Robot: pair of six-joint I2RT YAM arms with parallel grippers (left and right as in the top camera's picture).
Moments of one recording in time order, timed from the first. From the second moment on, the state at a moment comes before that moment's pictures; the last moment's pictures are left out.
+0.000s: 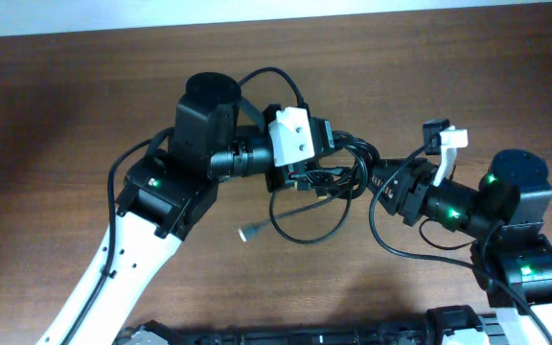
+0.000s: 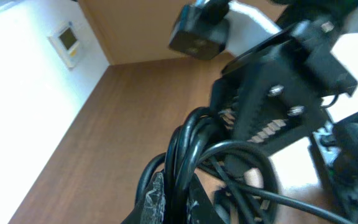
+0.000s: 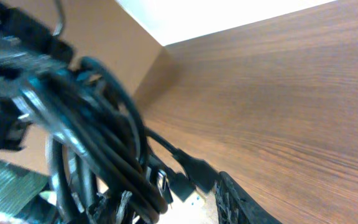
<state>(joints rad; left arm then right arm) -0.56 1.33 1.38 -0.50 0.77 0.56 0.04 0.79 0.84 -0.47 -0.83 0.43</state>
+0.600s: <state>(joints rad) -0.56 1.31 1.38 -0.67 0.82 0.56 0.04 0.79 0.84 -0.50 -0.75 0.42</state>
